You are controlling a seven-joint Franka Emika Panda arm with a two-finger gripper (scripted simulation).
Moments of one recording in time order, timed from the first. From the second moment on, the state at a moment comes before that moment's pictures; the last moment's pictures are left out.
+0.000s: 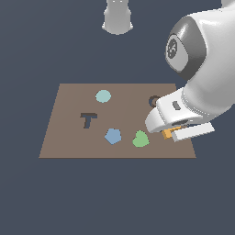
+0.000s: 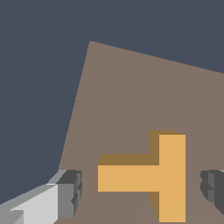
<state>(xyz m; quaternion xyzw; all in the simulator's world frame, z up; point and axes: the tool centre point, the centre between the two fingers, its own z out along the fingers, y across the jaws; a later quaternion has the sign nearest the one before) 0.054 0.179 0.049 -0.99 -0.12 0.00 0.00</state>
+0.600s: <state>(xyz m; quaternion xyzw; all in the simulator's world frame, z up) 0.055 0.179 0.031 -0.99 -0.12 0.00 0.00</state>
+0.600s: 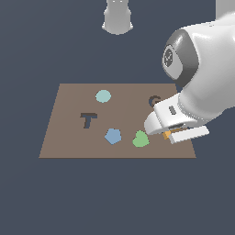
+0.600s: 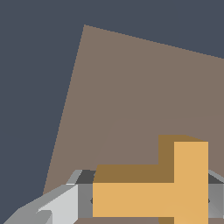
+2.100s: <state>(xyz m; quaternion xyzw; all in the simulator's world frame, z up) 0.099 0.120 0.033 -1.00 0.09 0.00 0.00</state>
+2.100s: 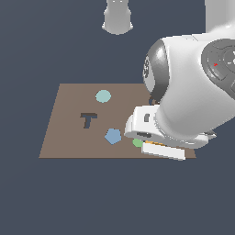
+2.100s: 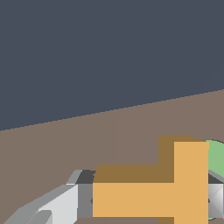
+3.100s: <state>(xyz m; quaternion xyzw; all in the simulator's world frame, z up) 0.104 -0.016 0.037 -0.89 0.46 0.00 0.00</state>
